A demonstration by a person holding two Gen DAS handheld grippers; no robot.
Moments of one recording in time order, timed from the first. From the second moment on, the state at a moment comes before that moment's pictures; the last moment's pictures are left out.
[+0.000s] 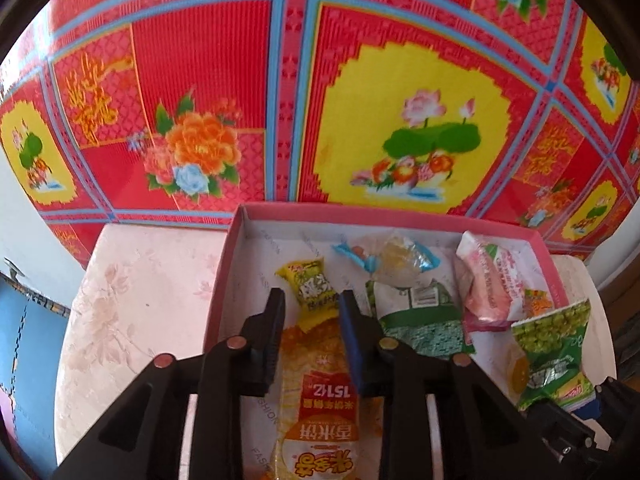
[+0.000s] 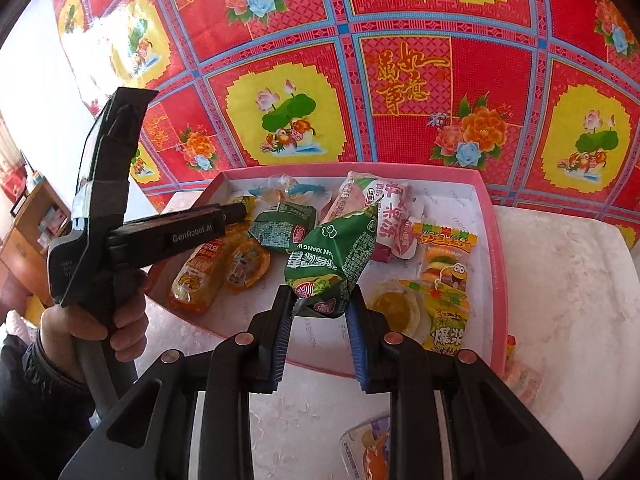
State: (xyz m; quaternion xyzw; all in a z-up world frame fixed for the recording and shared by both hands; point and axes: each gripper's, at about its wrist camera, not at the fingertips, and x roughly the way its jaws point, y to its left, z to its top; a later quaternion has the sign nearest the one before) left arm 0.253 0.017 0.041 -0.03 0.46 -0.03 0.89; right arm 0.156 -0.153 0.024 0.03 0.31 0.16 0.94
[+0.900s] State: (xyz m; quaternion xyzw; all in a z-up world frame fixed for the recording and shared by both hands) left arm 0.254 0.019 0.031 -0.04 0.45 -0.02 0.89; right arm 0.207 -0.124 0.011 0.04 0.32 0.18 0.93
